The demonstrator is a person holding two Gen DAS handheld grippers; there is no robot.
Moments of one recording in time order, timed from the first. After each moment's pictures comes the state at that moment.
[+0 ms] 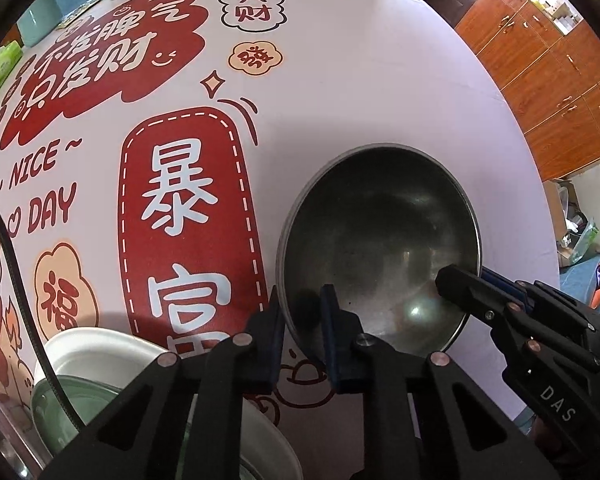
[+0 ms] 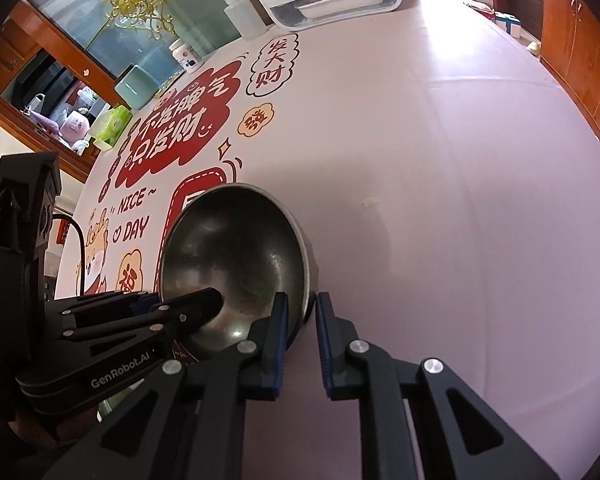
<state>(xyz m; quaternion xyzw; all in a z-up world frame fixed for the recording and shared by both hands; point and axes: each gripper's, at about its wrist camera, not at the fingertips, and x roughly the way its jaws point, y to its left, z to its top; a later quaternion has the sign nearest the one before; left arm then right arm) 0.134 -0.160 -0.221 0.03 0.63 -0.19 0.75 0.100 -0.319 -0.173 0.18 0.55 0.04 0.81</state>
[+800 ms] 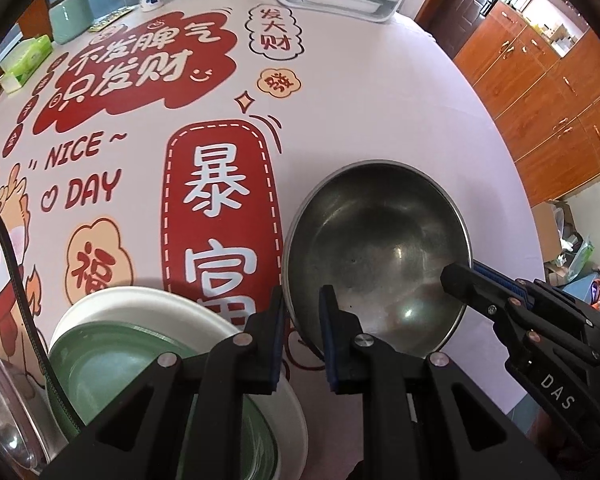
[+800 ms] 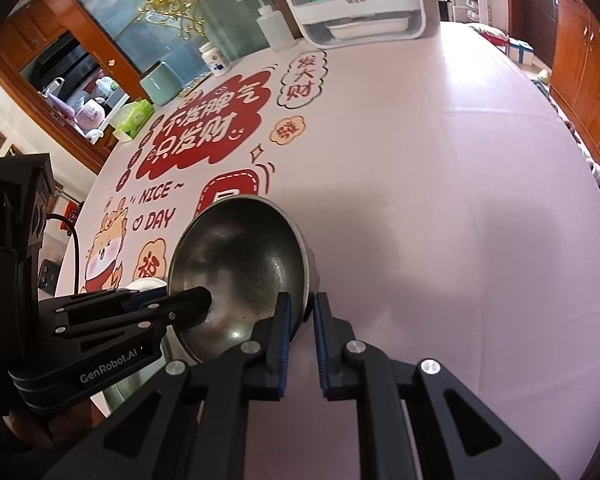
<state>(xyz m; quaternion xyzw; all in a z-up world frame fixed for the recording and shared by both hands) 0.097 -0.122 -0.181 0.00 0.60 -0.17 0.78 0.081 -0.295 -0.140 0.14 0.52 0.06 0.84</state>
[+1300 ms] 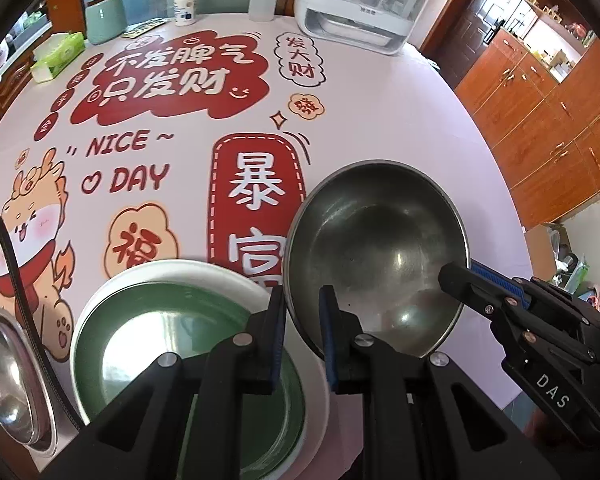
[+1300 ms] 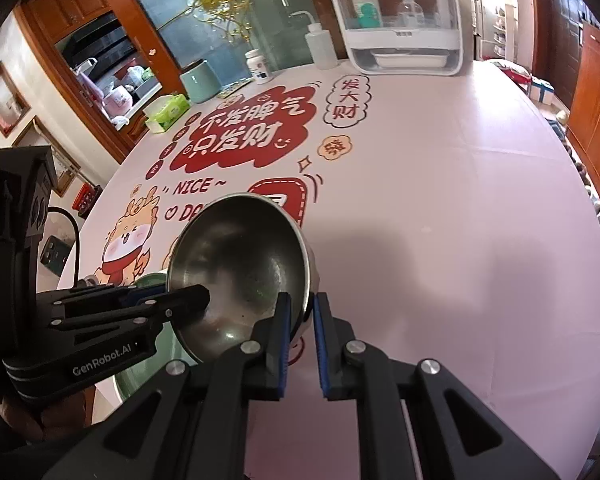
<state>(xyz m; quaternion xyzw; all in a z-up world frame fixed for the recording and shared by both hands) 0.069 -0.083 -0.153 -0.03 0.56 -0.16 0.81 0.061 -0.256 -0.115 0.09 0.49 0.09 0.86</state>
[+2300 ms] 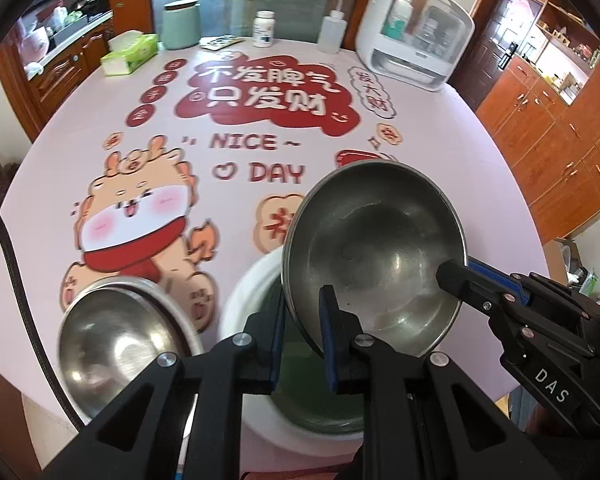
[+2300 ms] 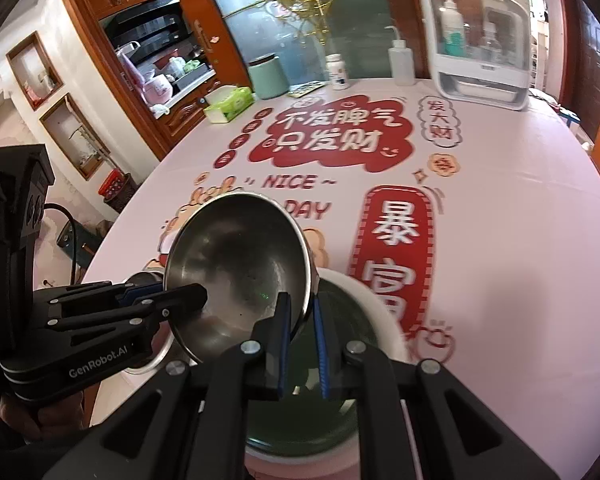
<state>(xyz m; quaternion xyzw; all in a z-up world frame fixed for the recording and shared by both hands) 0.030 0.073 -0.123 -0.03 0.53 -0.12 0.84 0.047 -0.106 -0.095 0.07 0.47 0.14 0.87</state>
